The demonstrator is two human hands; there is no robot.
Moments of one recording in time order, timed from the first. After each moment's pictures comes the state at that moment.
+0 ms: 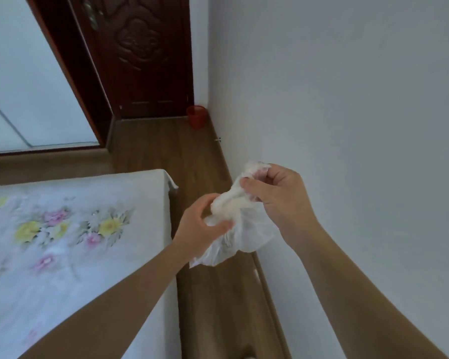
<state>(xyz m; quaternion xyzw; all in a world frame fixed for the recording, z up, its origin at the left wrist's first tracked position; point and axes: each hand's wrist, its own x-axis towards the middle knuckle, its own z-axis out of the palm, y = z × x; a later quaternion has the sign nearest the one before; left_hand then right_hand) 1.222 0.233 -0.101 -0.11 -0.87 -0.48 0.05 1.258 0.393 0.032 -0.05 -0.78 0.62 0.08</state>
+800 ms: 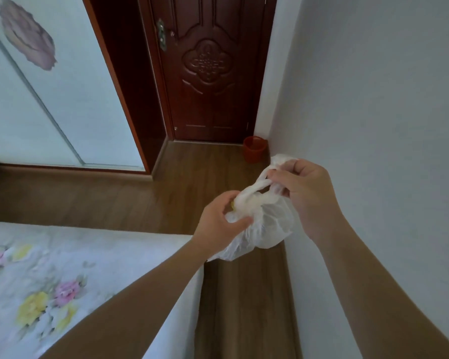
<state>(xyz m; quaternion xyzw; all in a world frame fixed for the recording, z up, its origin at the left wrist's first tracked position) 0.721 0.131 -0.087 -0.04 -0.82 -0.57 0.08 0.711 0.293 0.045 0.00 -0.76 0.65 0.00</state>
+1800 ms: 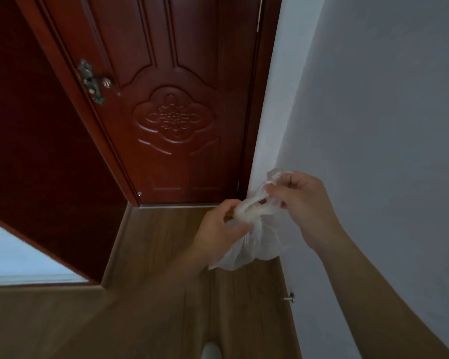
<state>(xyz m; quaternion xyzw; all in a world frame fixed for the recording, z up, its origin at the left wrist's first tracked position) -0.091 0.059 -0.096 -0.07 -0.79 -0.61 0.00 -0.094 0.226 0.019 -0.03 -0.77 0.64 0.01</state>
